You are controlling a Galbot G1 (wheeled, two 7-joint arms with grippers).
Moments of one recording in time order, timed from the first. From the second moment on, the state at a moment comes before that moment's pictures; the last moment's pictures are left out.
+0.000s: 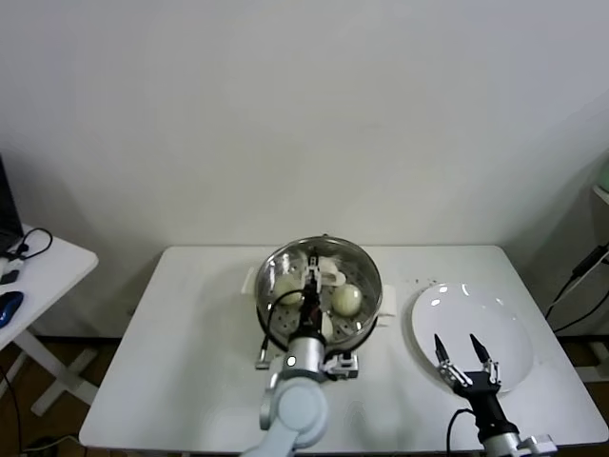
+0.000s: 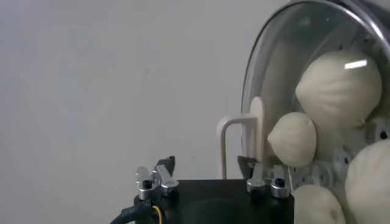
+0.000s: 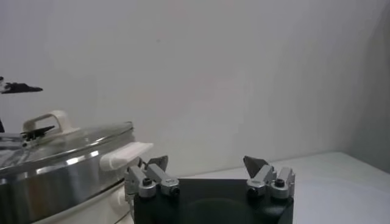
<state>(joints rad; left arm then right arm) 1.11 -1.54 0.06 -1.81 1.64 0.51 0.14 -1.66 1.22 0.63 1.85 0.57 0.27 -0.17</state>
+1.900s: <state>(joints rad) 1.44 -1.28 -0.54 -2.02 0.19 0.07 0.00 -1.66 1.24 0.59 1.82 0.51 0.32 -0.14</state>
